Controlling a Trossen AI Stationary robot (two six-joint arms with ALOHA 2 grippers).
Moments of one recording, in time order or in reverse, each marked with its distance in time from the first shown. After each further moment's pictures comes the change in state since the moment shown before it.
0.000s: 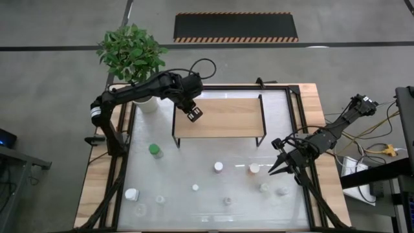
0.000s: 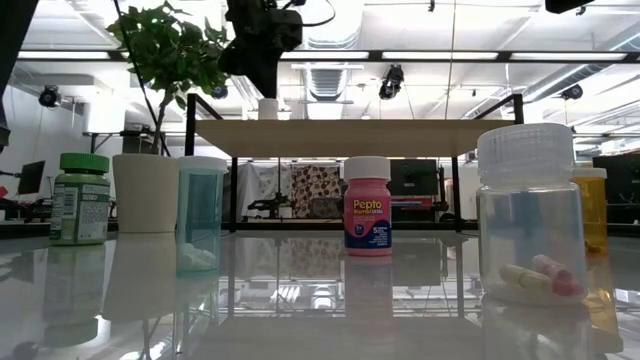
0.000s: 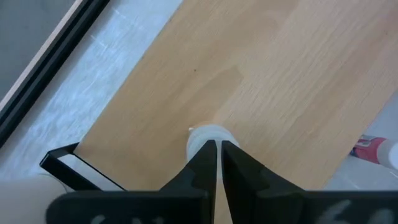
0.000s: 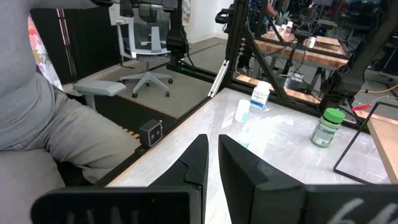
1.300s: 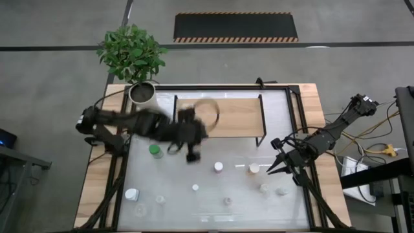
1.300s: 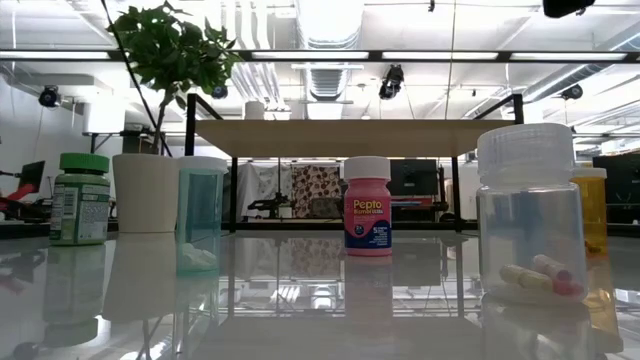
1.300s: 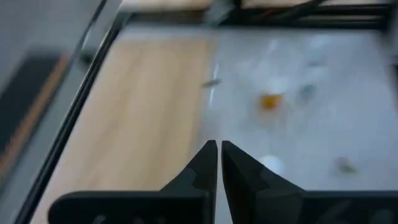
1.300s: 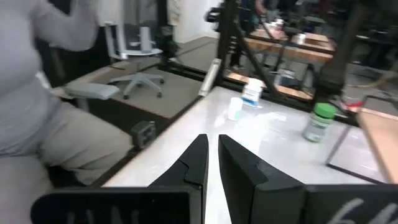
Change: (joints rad) left arm -0.557 -0.131 -0.024 0.367 -0.296 0.174; right arm 0.000 0.029 -0.011 0.041 0.052 0.021
